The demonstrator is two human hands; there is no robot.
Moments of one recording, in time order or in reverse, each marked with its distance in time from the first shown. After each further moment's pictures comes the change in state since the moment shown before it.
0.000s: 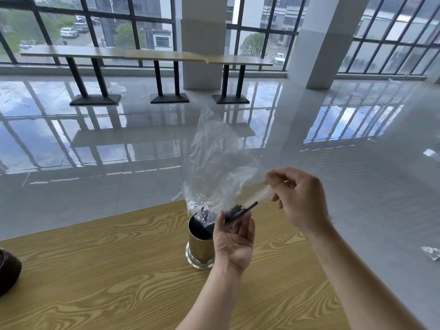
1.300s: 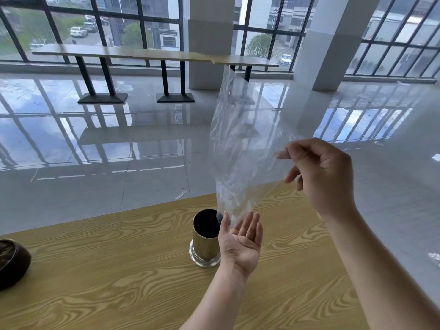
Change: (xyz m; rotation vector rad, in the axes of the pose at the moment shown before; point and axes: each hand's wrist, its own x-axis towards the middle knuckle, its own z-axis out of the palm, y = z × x) left_hand -0.018 -0.005 0.008 -0.075 0.047 -0.040; right_hand 0.018 -0.049 -0.020 0.166 0.083 -0.137
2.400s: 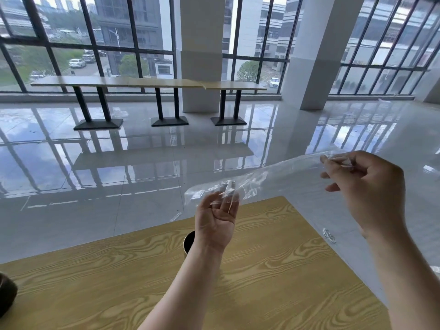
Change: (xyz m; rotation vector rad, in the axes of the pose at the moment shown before) left_hand -0.018 0.030 0.097 0.233 -0.311 0.210; right_hand 0.008 0.000 -0.091 -0.178 0.254 0.042
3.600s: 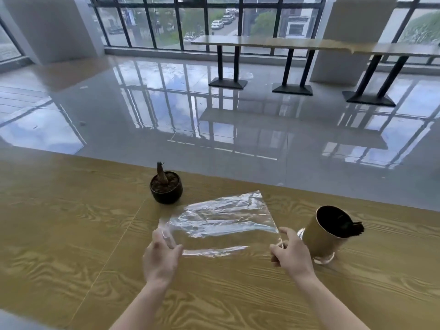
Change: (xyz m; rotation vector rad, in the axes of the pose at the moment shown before) left_hand -0.279 0.234 -0.290 1.782 1.331 0.549; right_hand -0.300 0.043 0.276 -0.029 -1.023 0.453
